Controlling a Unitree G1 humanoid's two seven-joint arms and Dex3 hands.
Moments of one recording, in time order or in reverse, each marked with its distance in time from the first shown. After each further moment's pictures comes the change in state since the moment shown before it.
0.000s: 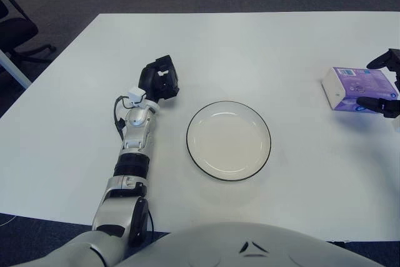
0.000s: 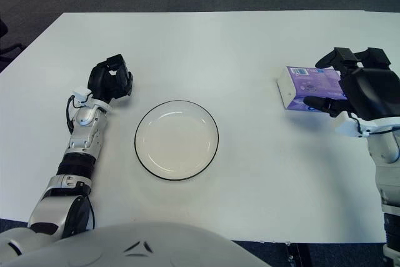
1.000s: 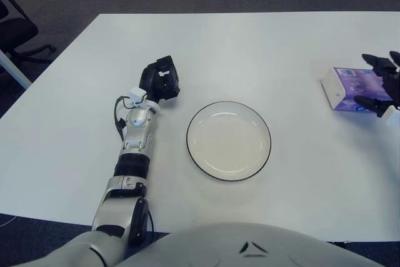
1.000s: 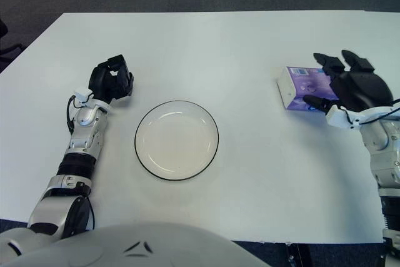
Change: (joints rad) left arm 0.000 0.000 0.000 0.000 0.003 0.000 0.000; right arm -0.147 -0.060 0.159 0.267 0.019 -0.043 0.085
